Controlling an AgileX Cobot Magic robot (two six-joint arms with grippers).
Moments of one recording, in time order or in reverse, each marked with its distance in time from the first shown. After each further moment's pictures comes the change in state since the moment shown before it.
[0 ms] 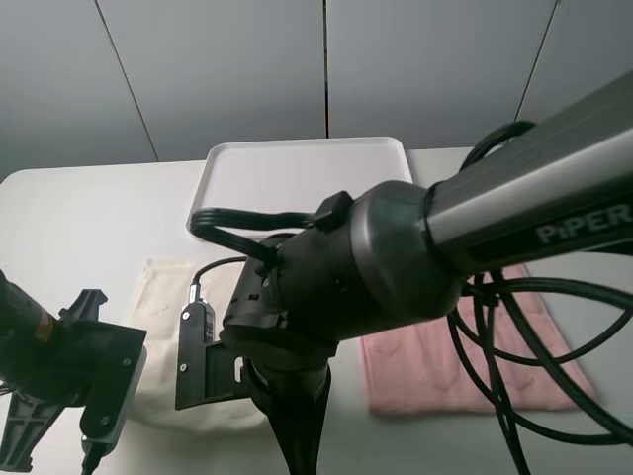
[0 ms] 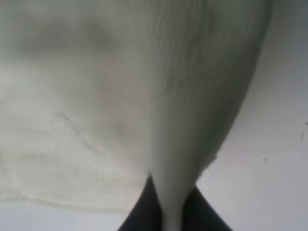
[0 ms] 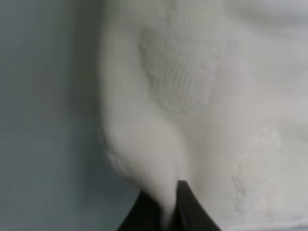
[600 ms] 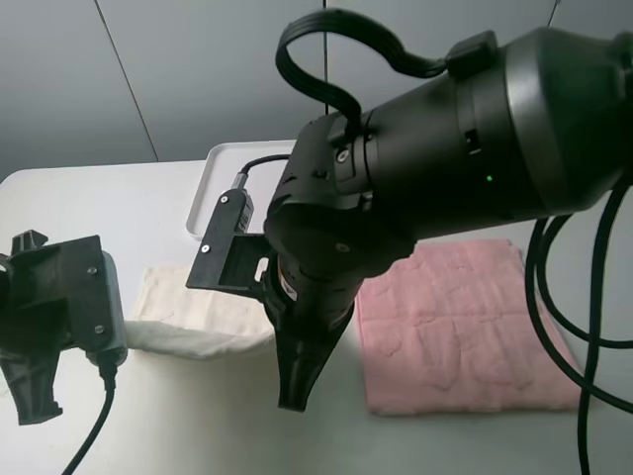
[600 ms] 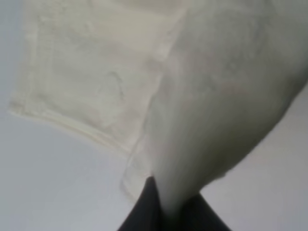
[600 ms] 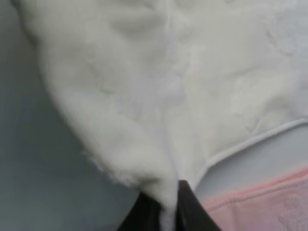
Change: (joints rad) left arm 0.000 -0.309 0.002 0.006 -0.026 -0.418; right arm -0.082 -0.175 0.002 -0.101 0.068 0.300
